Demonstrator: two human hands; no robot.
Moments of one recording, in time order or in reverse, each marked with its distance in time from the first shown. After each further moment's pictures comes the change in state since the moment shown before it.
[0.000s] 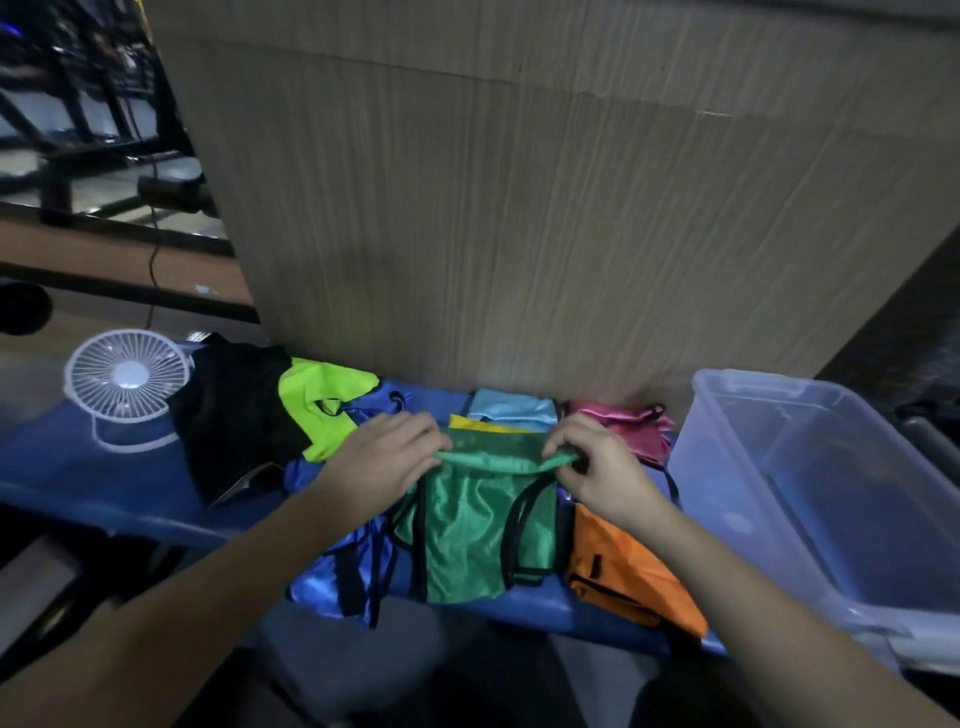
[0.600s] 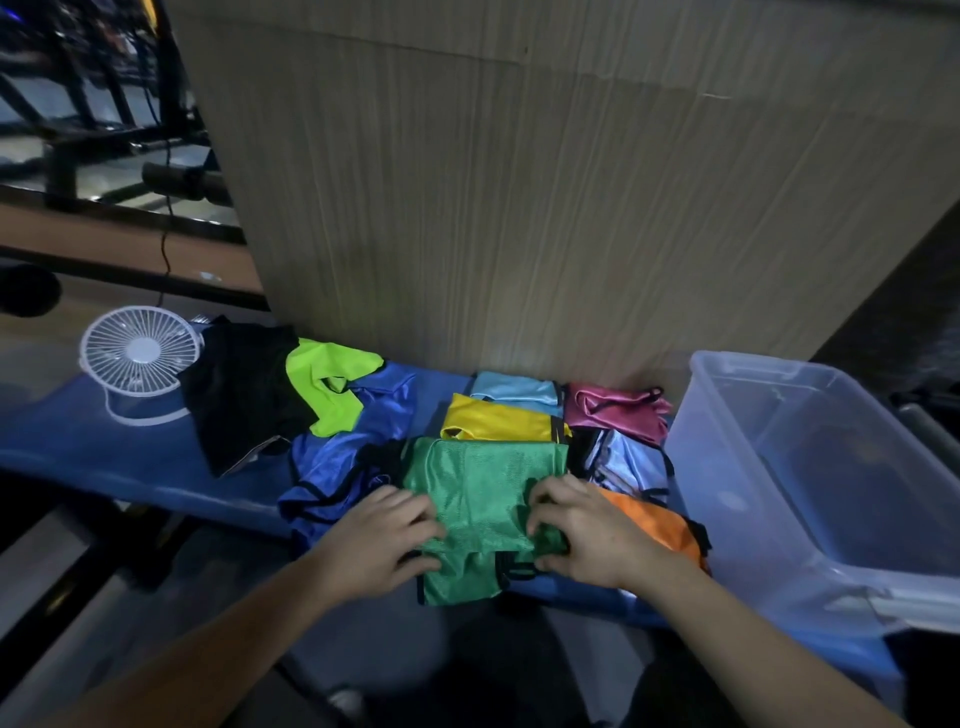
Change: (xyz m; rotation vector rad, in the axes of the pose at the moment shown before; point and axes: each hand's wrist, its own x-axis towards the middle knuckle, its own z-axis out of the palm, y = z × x) left_hand -0.086 0.055 0.019 -0.148 -0.327 0.022; right_hand -0.068 0.009 0.036 -0.382 -0.432 -0.122
